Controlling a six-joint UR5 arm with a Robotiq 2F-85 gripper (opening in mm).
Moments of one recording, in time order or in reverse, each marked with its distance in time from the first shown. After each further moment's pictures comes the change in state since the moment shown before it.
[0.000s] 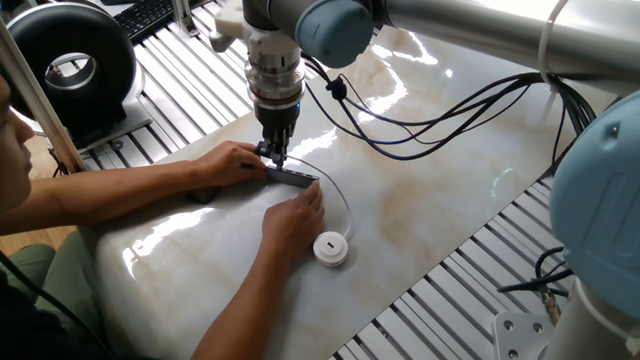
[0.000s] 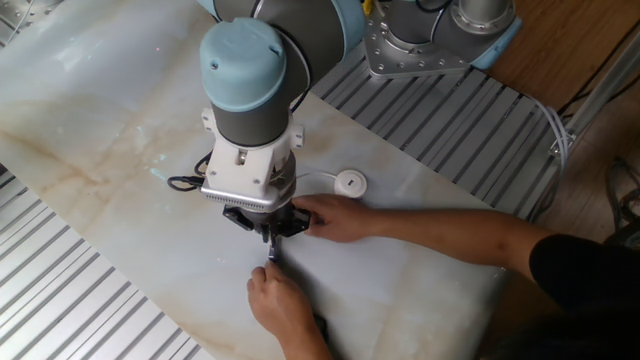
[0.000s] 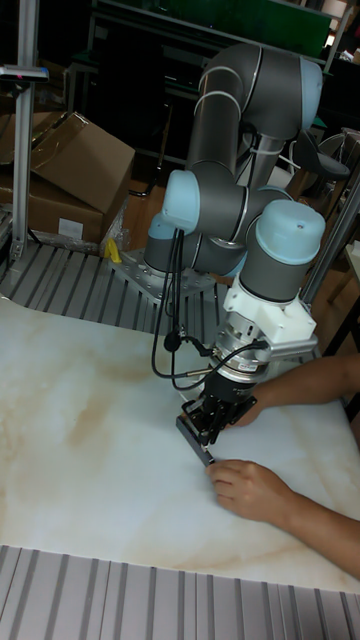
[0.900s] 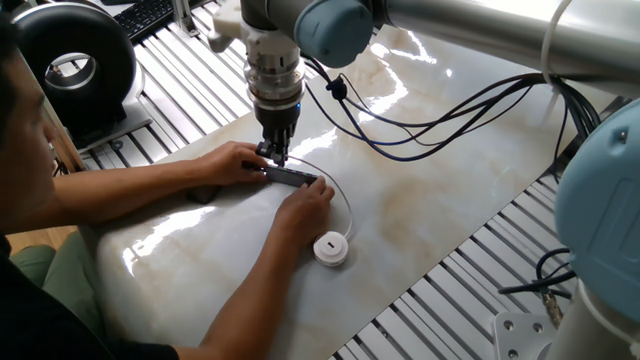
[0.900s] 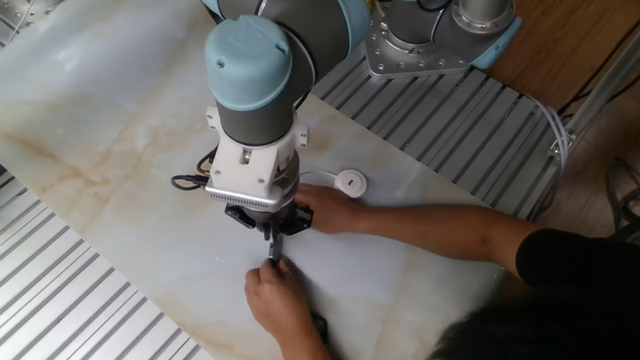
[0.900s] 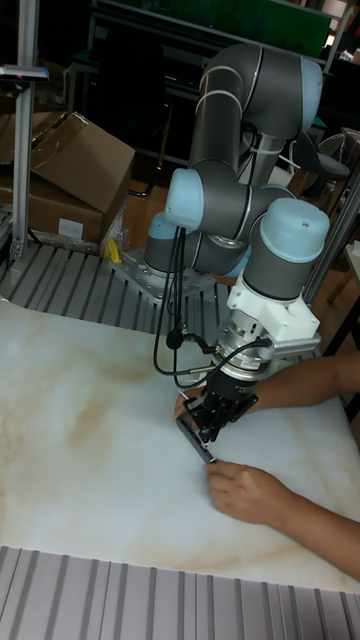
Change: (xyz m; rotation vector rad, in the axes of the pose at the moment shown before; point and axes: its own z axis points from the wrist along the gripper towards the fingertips) arm -0.001 0.002 0.001 0.005 -0.003 0.000
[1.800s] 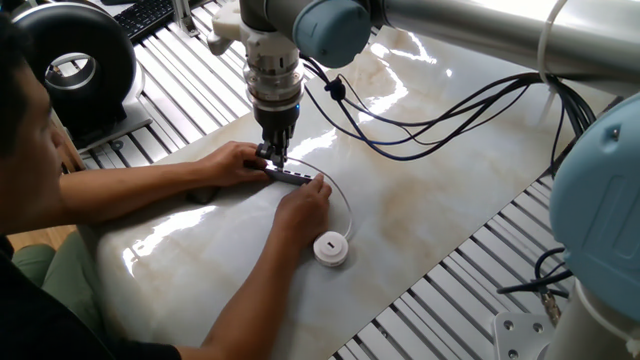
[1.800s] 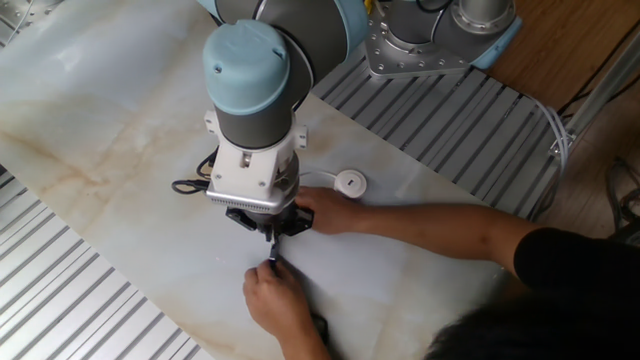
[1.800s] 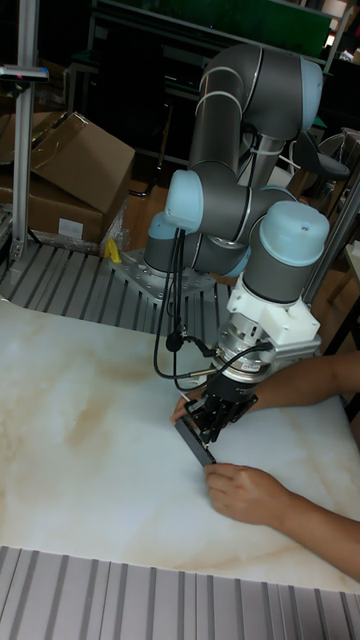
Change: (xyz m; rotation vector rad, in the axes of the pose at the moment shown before) arm 0.001 0.001 0.002 -0.009 0.012 -0.030
